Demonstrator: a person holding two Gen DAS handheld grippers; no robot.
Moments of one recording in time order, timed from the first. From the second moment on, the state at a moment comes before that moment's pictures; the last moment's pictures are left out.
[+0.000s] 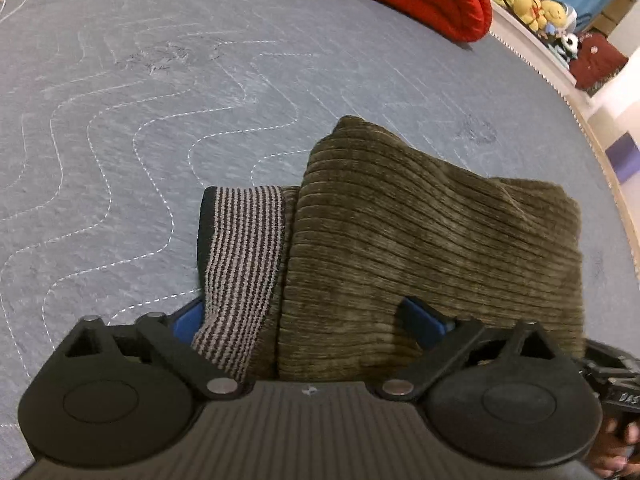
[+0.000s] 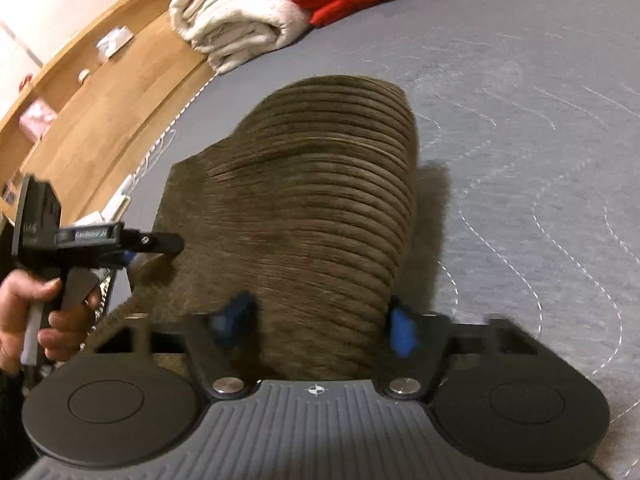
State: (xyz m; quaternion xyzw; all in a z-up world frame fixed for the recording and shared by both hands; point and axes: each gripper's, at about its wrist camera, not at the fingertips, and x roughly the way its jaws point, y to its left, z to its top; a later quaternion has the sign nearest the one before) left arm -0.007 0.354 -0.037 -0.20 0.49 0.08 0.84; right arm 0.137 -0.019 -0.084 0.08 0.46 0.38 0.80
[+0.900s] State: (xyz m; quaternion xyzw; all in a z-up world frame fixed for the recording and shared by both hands) left arm 0.066 0.133 0.000 -0.09 0.37 -0.11 0.92; right arm 0.148 -0.298 -0.037 0.09 0.35 0.13 0.92
